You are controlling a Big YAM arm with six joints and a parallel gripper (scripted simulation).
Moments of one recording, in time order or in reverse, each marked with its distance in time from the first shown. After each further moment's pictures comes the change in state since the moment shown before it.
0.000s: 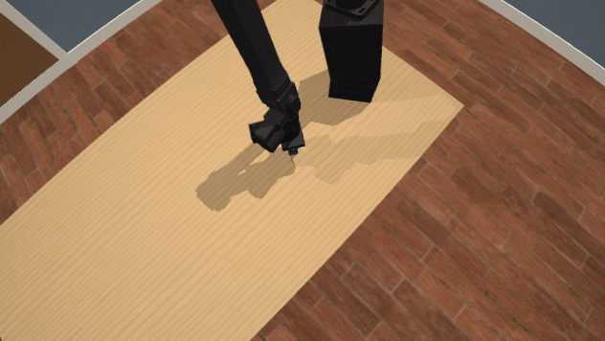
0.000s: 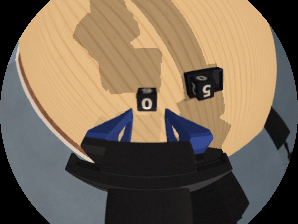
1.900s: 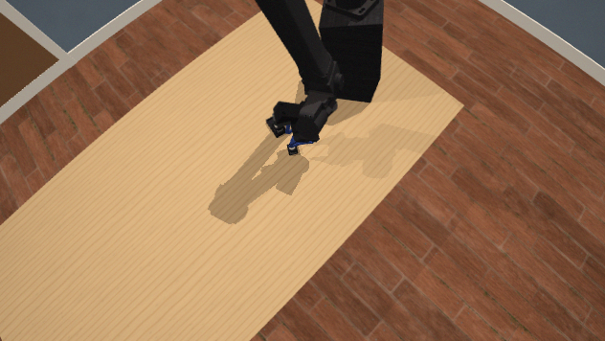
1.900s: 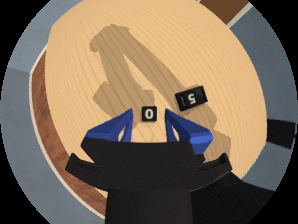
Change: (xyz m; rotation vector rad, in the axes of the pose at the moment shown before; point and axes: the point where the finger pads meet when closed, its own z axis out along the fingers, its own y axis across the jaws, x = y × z) arm -0.004 0.003 -0.041 -0.002 -0.585 0.016
